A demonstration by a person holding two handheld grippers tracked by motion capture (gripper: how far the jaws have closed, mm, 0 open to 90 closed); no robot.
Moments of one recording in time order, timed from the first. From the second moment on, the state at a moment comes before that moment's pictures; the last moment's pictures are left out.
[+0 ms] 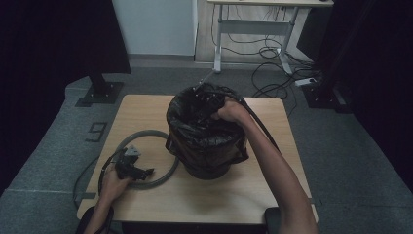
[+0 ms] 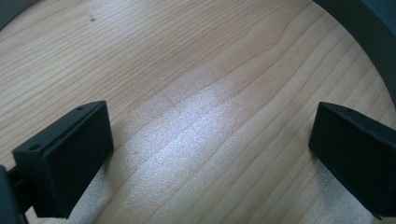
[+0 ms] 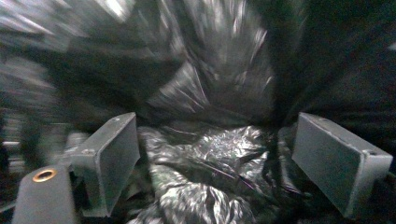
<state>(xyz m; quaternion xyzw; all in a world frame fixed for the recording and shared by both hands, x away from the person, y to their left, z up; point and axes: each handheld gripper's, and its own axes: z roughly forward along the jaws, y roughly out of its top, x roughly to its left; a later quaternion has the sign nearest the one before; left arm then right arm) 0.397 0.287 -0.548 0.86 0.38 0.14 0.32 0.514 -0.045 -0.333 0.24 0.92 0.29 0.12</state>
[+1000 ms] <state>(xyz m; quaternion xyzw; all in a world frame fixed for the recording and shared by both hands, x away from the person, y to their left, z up) 0.397 0.287 -0.548 0.85 0.38 0.14 0.32 0.474 -0.039 -0.307 0.18 0.92 0.34 0.11</state>
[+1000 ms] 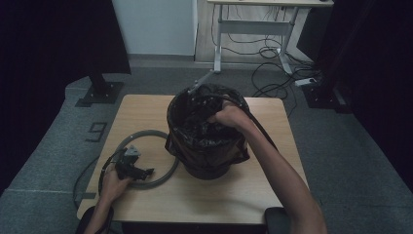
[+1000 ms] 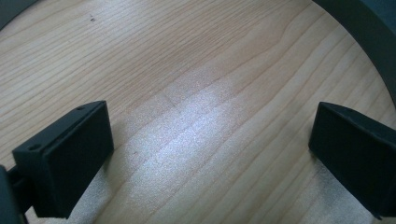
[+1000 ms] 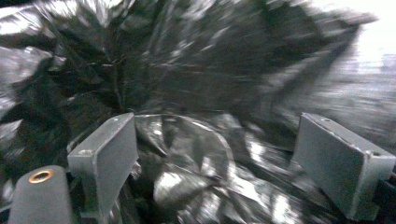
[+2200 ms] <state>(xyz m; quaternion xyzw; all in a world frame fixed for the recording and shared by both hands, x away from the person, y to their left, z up) 0.397 0.287 -0.548 0.85 0.38 0.14 0.32 0.427 -0.222 -0.285 0.31 0.84 0.41 0.17</state>
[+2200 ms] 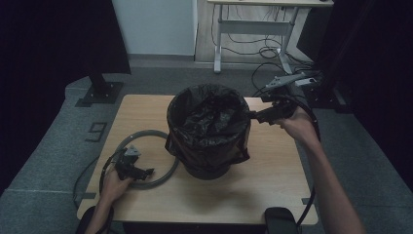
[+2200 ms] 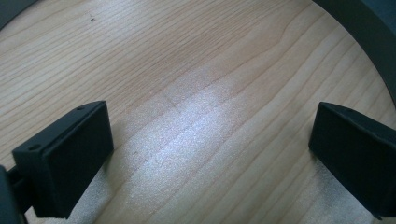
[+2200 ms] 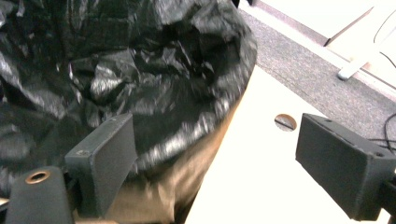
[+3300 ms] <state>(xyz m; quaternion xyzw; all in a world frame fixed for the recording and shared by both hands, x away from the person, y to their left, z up) 0.396 0.287 -0.548 0.85 0.38 0.14 0.32 0.387 -0.274 -0.458 0.40 0.81 0.41 0.15</state>
